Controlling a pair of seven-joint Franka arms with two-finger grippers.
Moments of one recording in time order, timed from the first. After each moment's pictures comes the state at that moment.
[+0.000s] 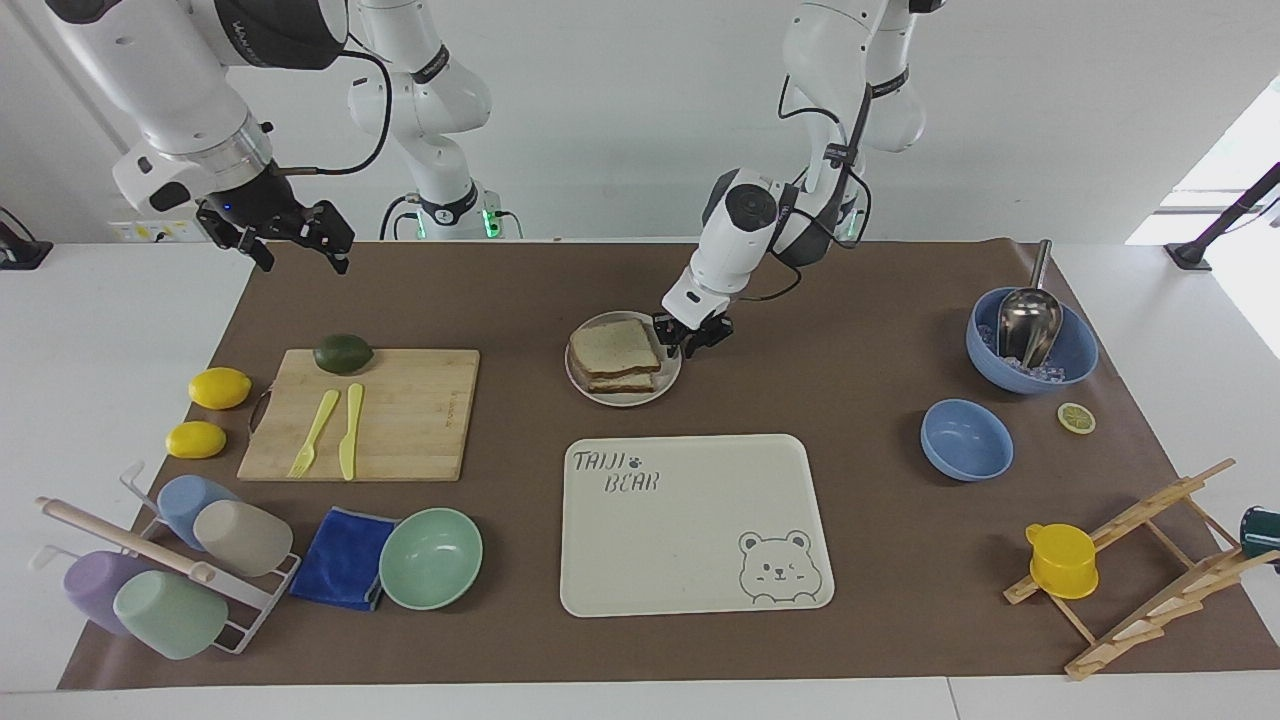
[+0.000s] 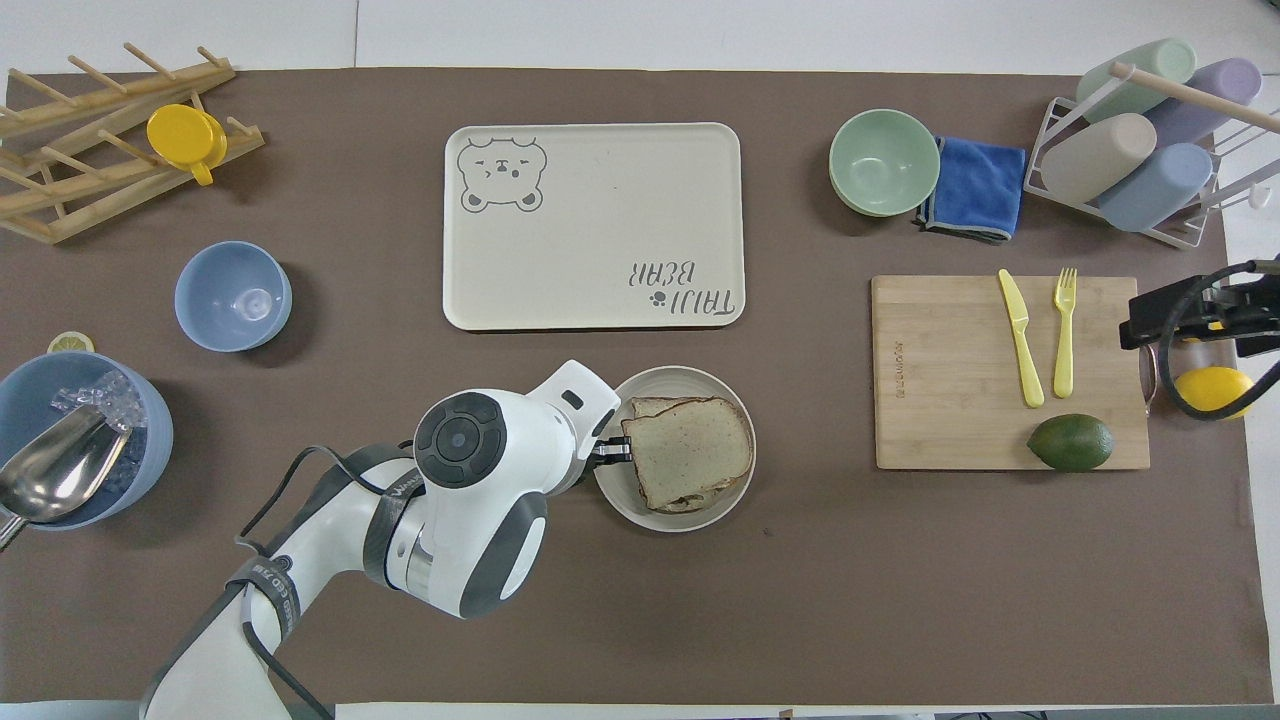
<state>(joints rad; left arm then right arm) -0.77 0.14 0.04 -2.24 -0.35 2.46 -0.46 0.08 -0.03 -0.13 -1.63 0.01 1.50 0.04</state>
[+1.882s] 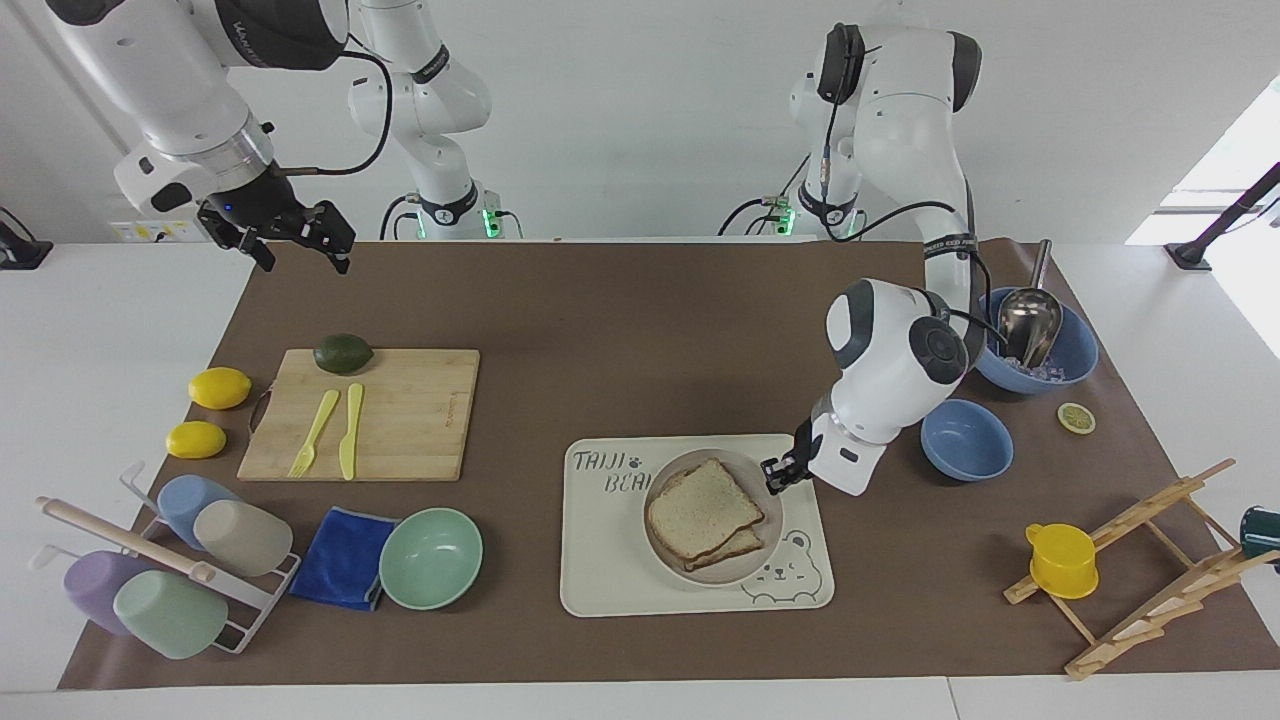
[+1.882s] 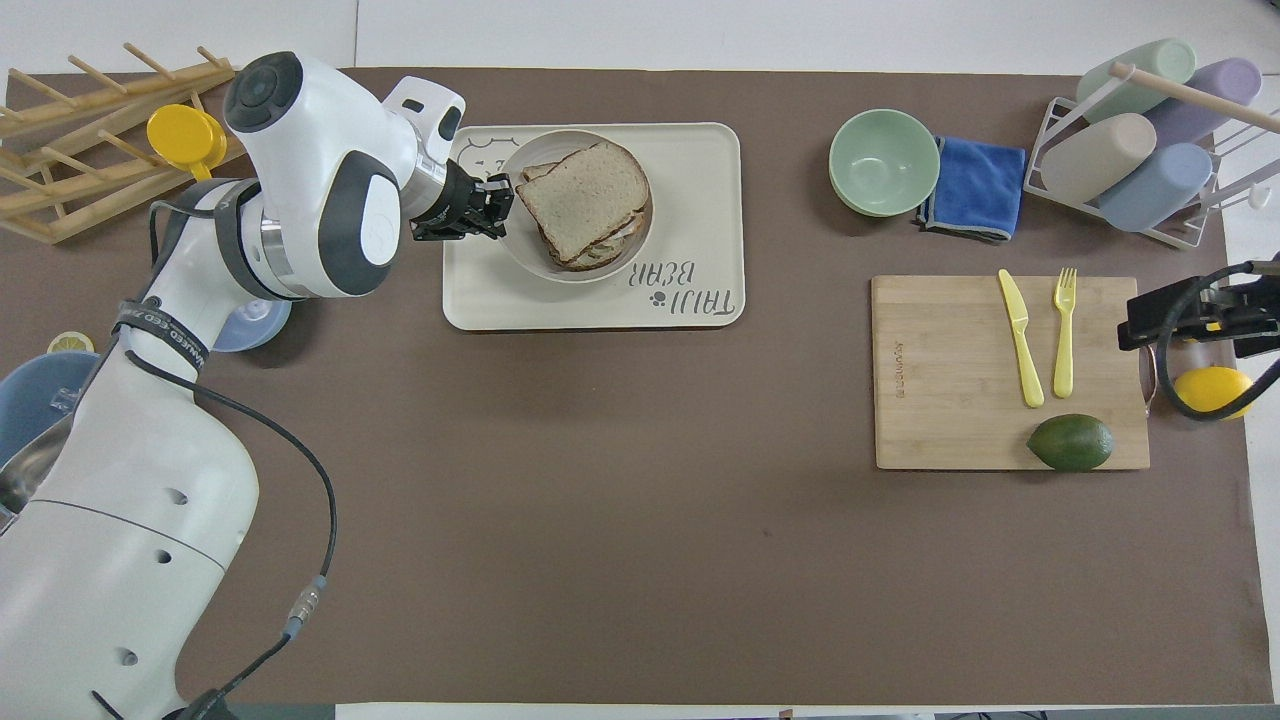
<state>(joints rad) -0.39 0.62 0.06 -1.43 -0.37 2.13 -0.36 0.08 -0.03 -0.13 -1.63 0.01 1.50 0.04</state>
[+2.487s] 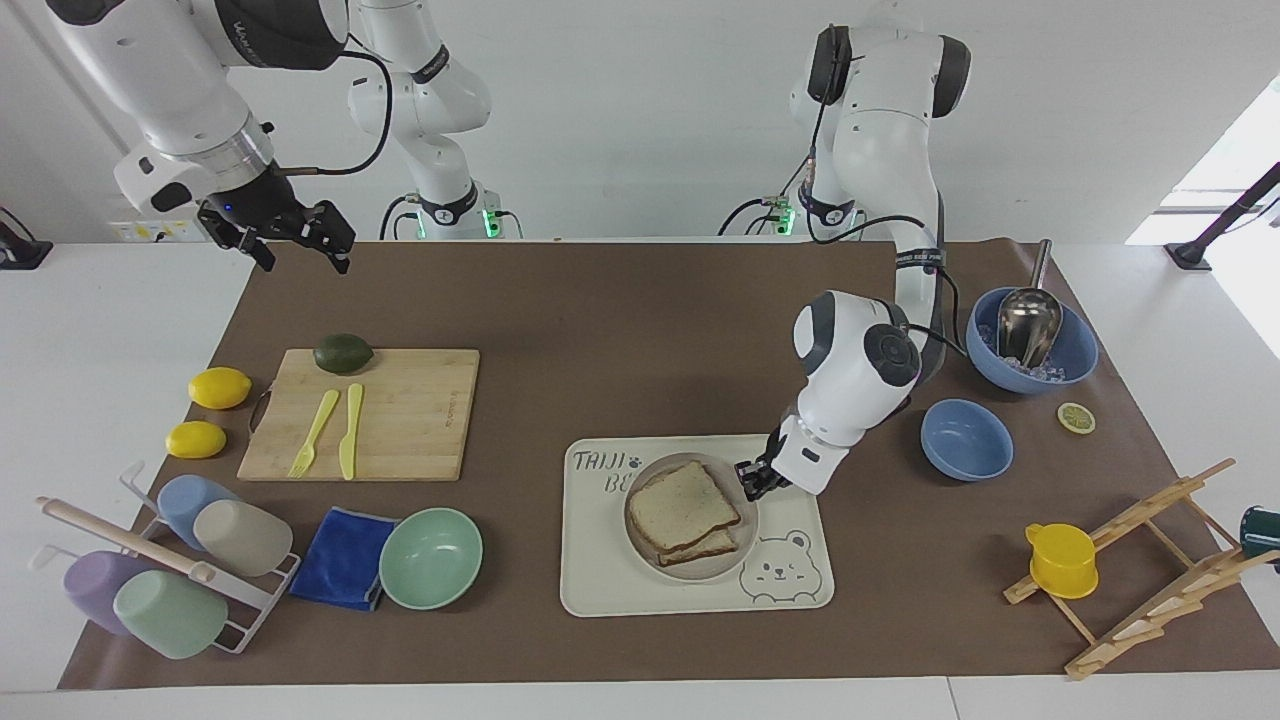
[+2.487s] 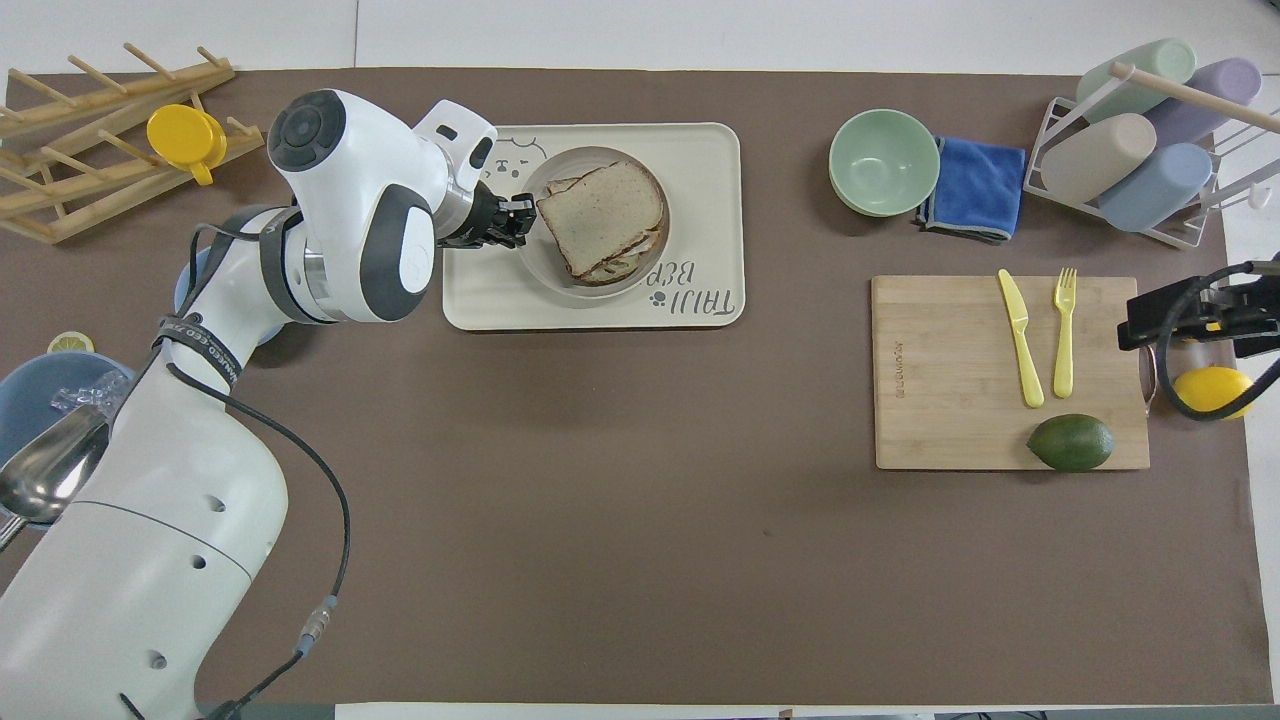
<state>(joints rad) -0.42 0.61 0.06 -1.50 -0.37 2.23 -0.28 0.08 -0.03 -0.13 -1.63 0.01 1.50 0.04</state>
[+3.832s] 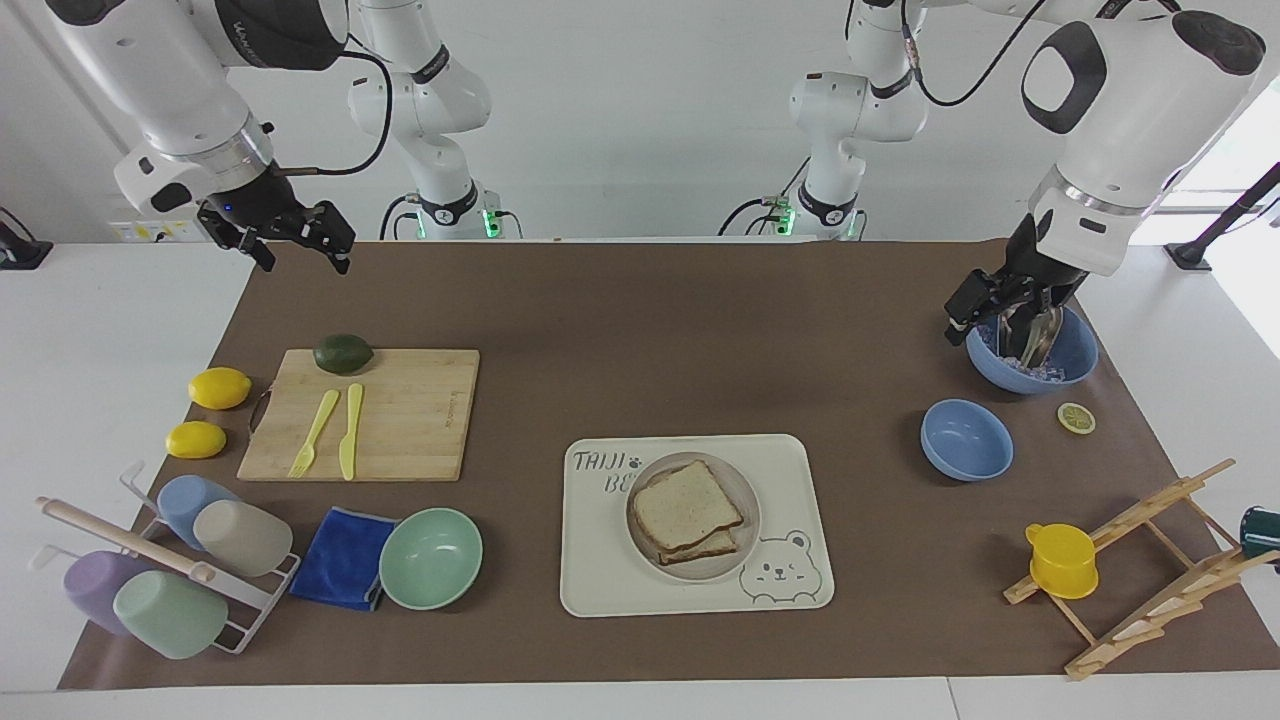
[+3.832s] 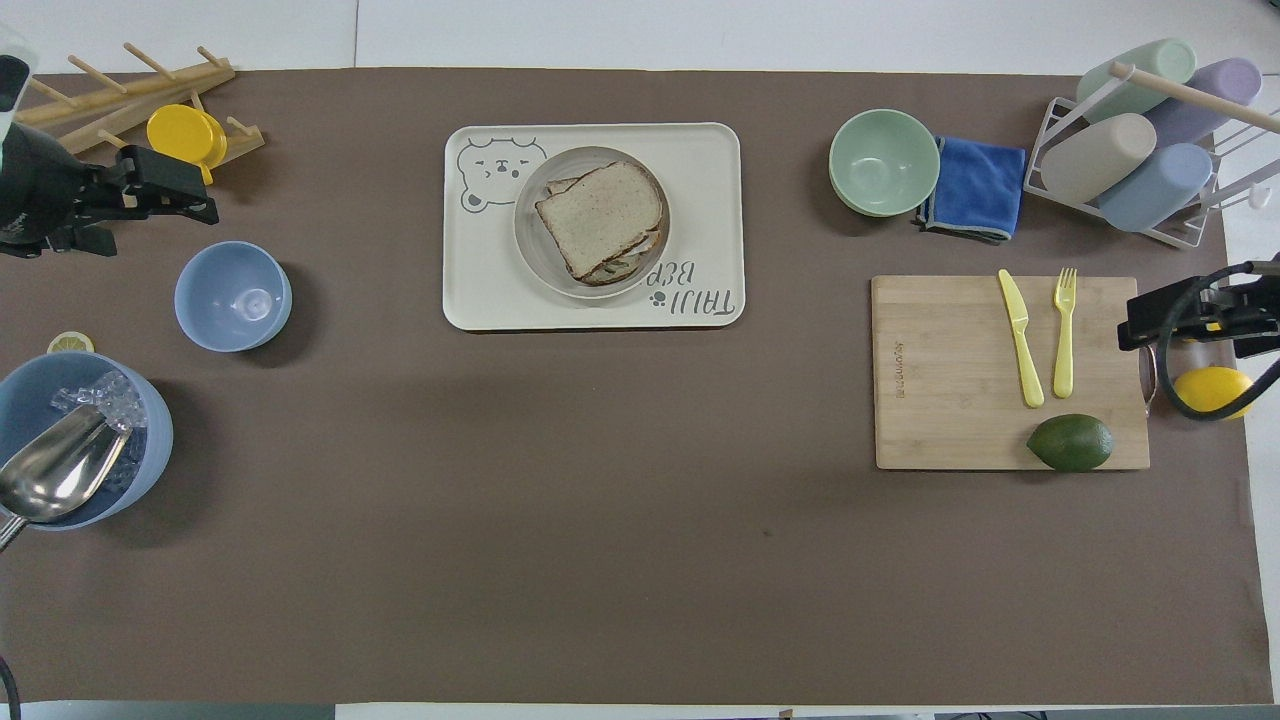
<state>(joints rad) -0.33 0.12 0.26 -1.50 -0.12 1.70 -0.24 0.08 -0.03 -0.13 -1.63 0.01 1.50 0.04</state>
